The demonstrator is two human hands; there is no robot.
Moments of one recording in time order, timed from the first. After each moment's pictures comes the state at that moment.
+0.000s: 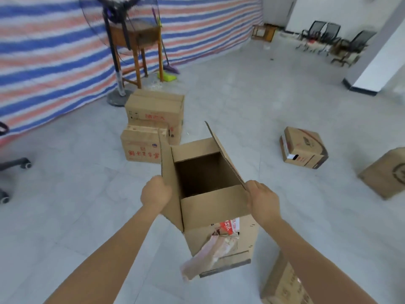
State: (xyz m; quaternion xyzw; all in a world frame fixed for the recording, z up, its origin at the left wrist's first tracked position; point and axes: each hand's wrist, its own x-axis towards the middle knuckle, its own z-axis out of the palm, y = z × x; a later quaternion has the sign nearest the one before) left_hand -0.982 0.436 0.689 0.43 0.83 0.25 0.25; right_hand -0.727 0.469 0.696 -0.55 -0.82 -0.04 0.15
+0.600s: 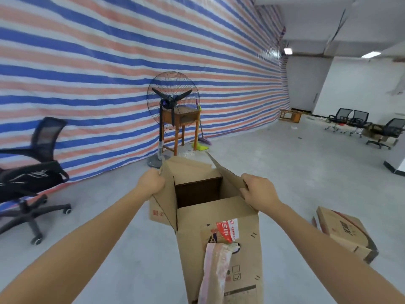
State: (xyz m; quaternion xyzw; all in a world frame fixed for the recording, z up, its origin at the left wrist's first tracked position) left_hand -1.045 0.470 0.863 0.39 0.85 0.33 0.16; right_hand -0.789 0.550 0.884 -0.45 -0.88 -0.05 0.14
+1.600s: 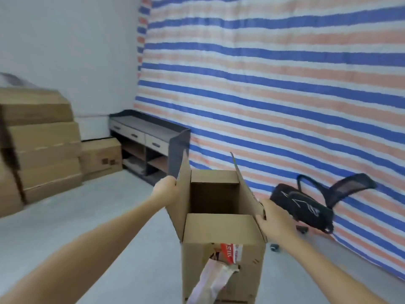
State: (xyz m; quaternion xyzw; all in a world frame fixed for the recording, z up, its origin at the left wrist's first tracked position) left_hand -1.077 0.203 0.870 -0.28 0.90 0.31 -0.15; right_hand -1.150 0.464 0.868 0.25 -0.95 0.13 0.10
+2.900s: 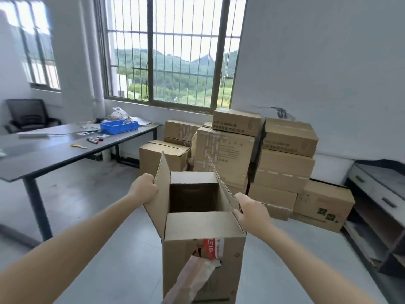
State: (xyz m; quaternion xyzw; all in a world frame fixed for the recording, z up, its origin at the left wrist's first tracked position) left_hand -0.704 -0.205 0.838 -0.76 0.55 0.13 -0.32; right_hand -1.002 -0.200 0.837 0.82 -0.54 0.19 -0.02
